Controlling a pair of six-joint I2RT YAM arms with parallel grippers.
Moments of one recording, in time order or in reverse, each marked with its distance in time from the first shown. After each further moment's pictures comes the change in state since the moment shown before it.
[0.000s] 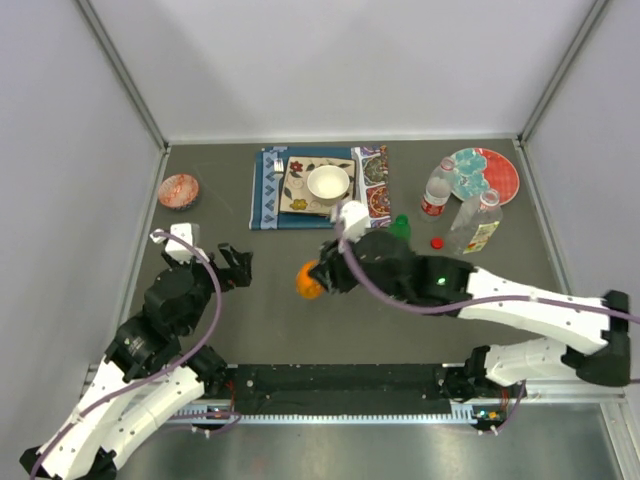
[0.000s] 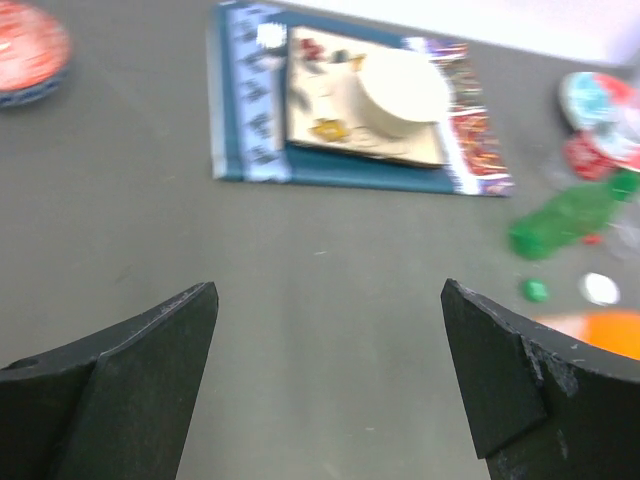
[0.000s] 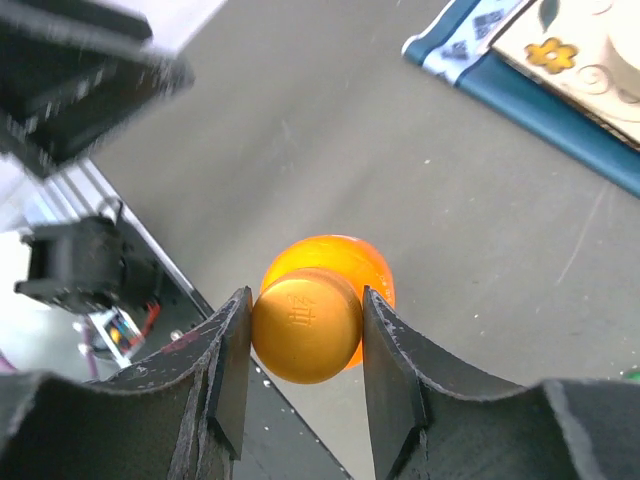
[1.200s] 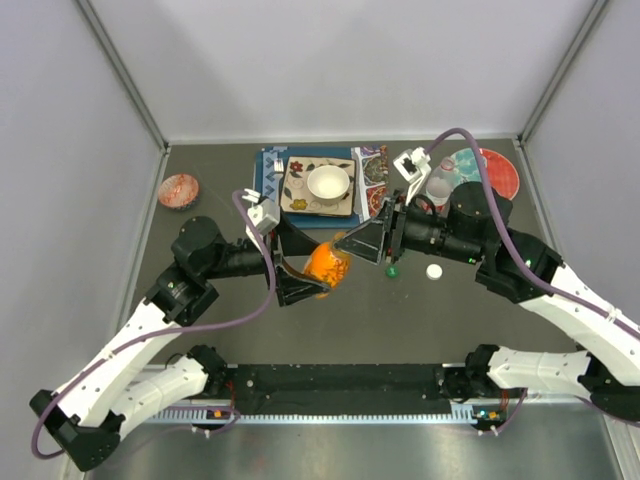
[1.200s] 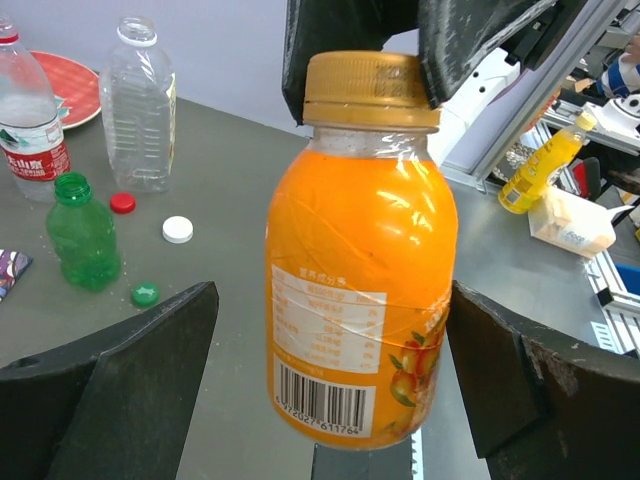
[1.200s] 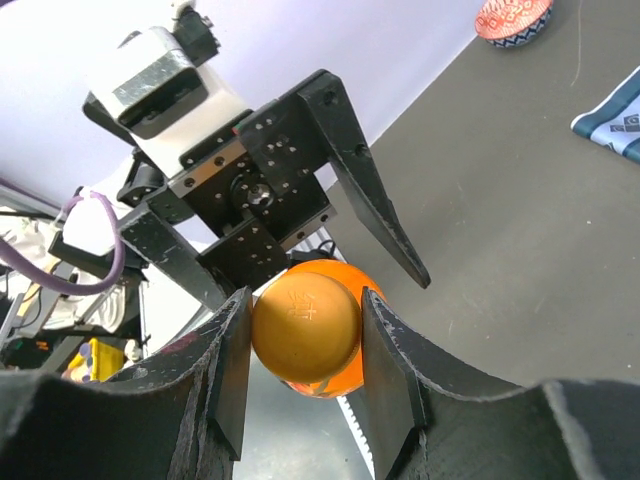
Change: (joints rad) left arm 0.001 0.399 0.140 0.582 1.328 0.130; right arm -0.283 -0.224 0.195 -0.101 -0.512 0.228
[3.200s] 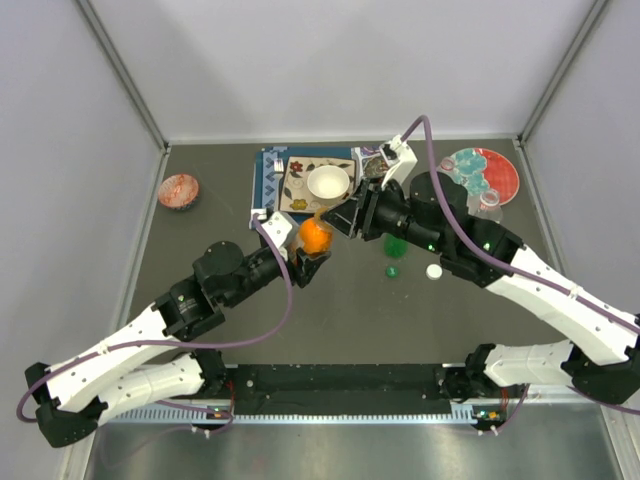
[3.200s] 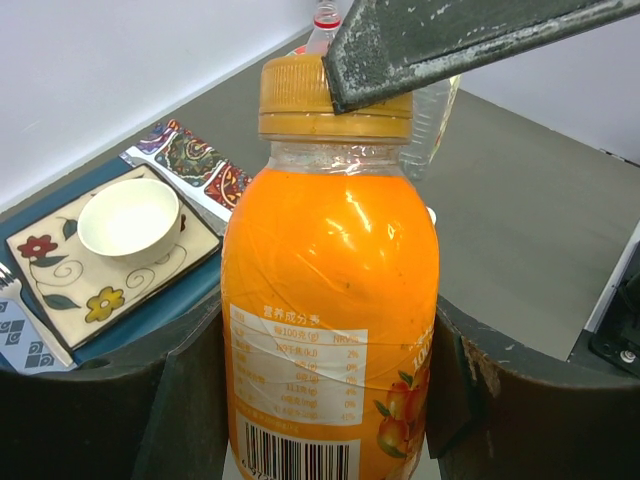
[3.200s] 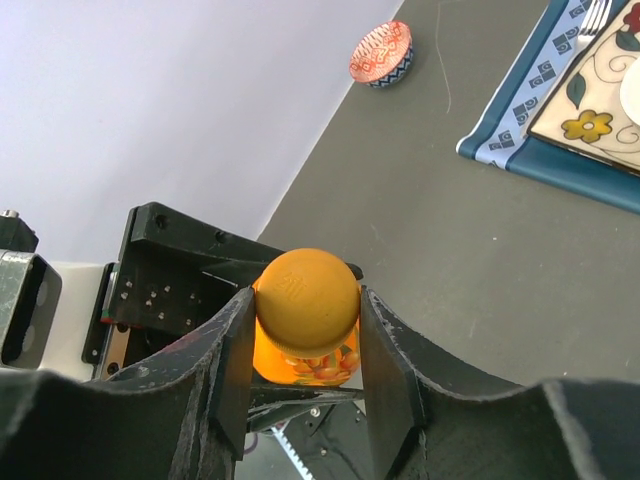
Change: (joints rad) left arm -0.317 -0.031 -0.051 -0.064 -0.924 0.291; right arm -0.002 0.145 0.029 0.042 0.266 0.041
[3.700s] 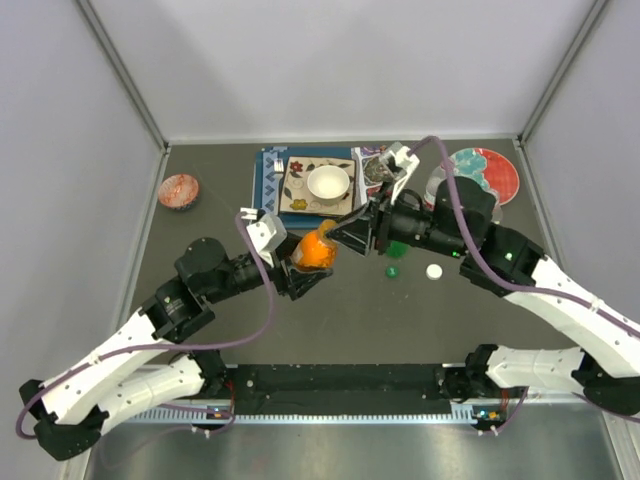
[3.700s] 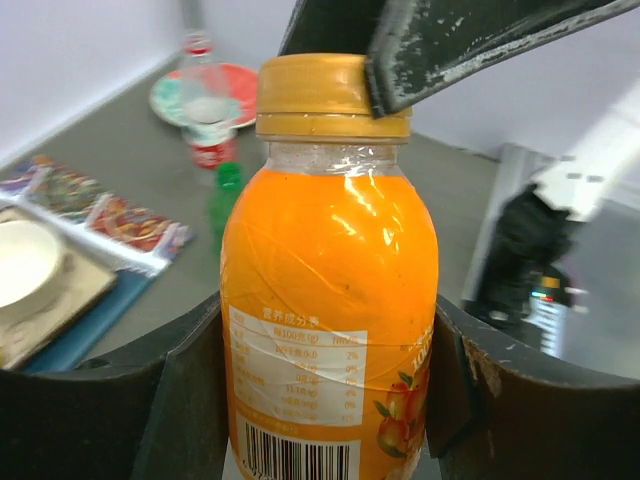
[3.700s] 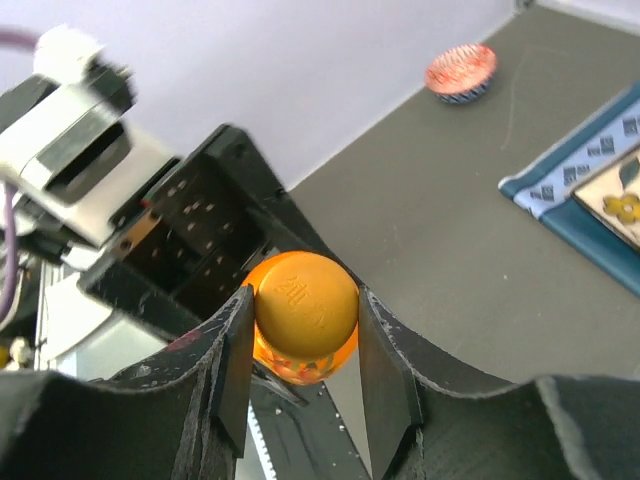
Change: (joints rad) left arm 0.060 -0.052 0.006 -0.018 0.288 -0.066; right arm -0.001 -0.065 -0.032 0.046 -0.198 -0.224
